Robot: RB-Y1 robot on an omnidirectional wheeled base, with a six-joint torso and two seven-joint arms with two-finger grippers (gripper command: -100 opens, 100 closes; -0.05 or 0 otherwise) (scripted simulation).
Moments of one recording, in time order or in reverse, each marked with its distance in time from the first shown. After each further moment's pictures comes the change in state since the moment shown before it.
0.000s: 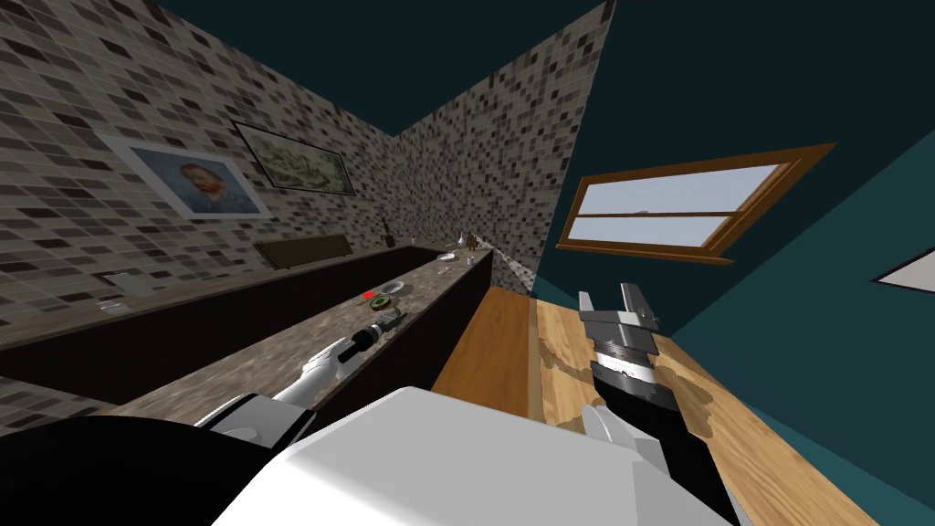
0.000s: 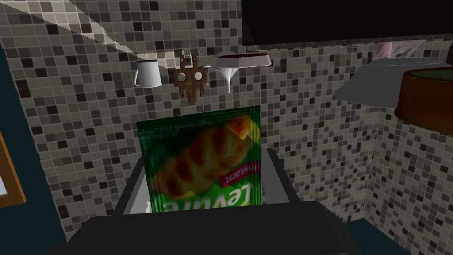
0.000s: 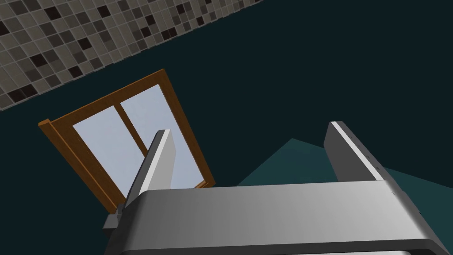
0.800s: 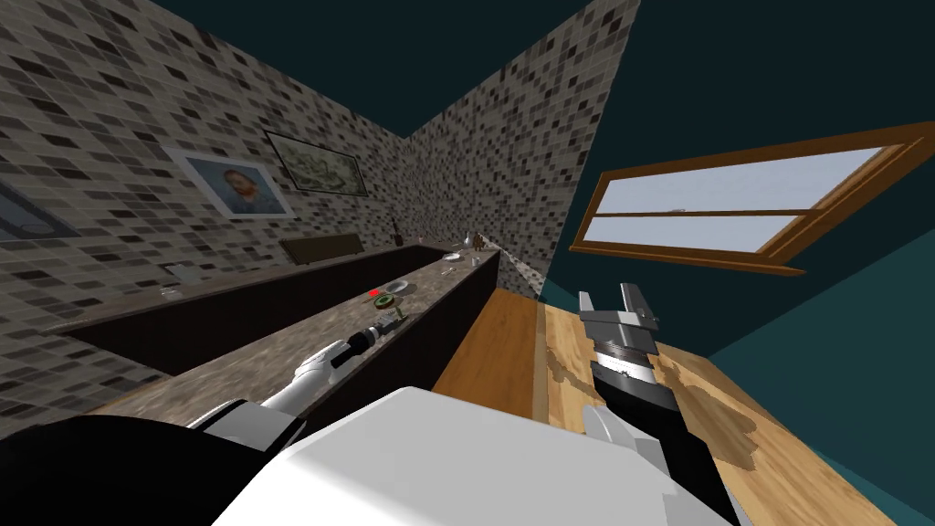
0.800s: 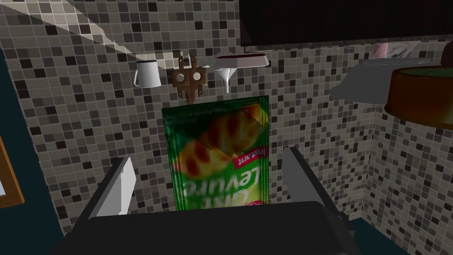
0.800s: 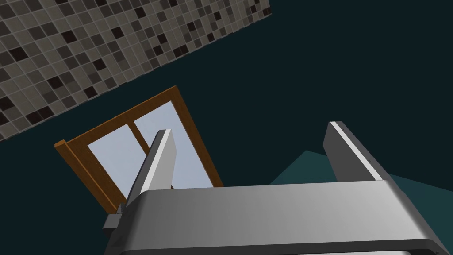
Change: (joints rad) left arm 0.038 0.022 -0.011 -0.021 -0.007 -0.064 0.014; right arm 0.000 0.000 0.000 0.000 0.000 0.000 0.000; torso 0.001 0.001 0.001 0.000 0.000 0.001
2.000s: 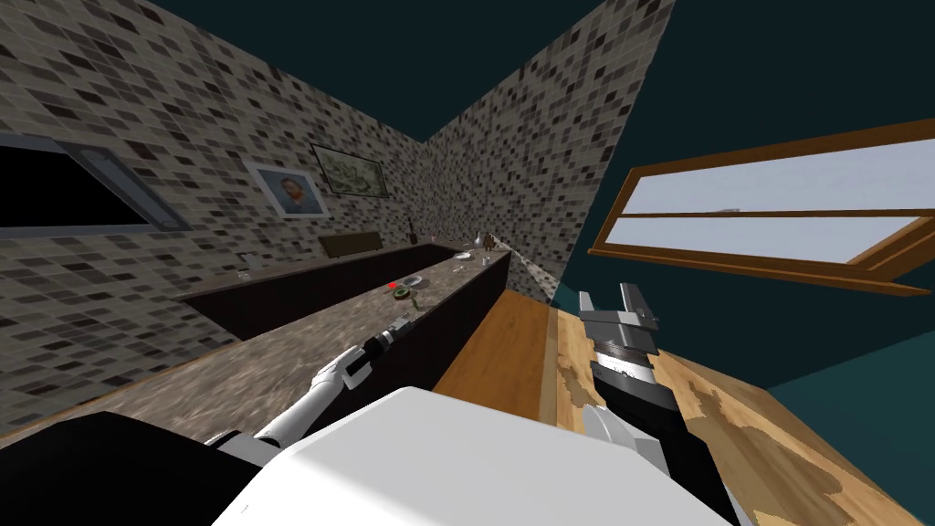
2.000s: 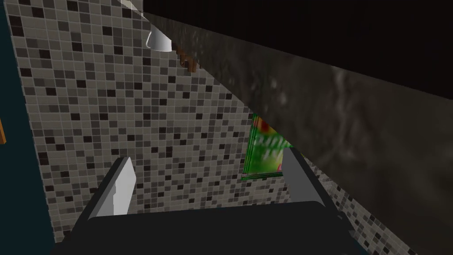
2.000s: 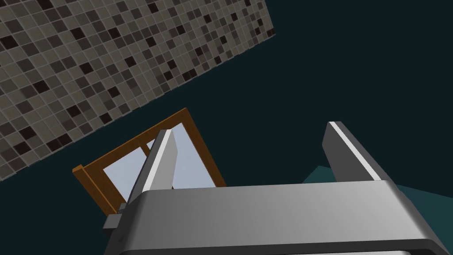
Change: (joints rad) left arm 0.101 -0.111 -0.023 -0.246 0.033 0.029 0.071; right arm 0.000 0.000 0.000 0.000 0.000 0.000 0.000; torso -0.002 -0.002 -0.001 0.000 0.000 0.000
